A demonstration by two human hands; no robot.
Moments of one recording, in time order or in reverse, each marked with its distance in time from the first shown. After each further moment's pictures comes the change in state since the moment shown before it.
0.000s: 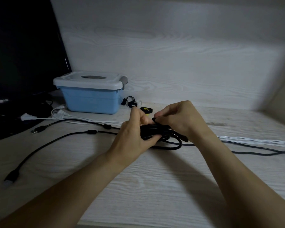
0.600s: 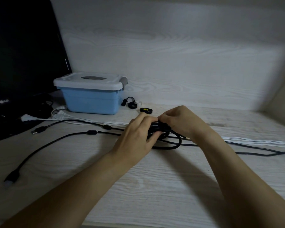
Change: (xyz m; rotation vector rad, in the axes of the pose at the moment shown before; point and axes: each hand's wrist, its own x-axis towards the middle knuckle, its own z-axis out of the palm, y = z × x) left_hand 0.003 -0.008 0.011 0.292 -0.046 0.182; right_hand 0.003 0.006 -0.006 -0.193 -0.162 0.005
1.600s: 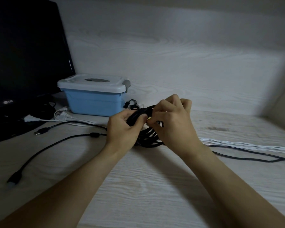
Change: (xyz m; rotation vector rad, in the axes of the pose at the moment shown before) left_hand 0.014 -0.012 -0.021 -0.528 0.267 -0.623; right_hand -0.001 -0.007 0.034 -0.485 0.566 -0.771
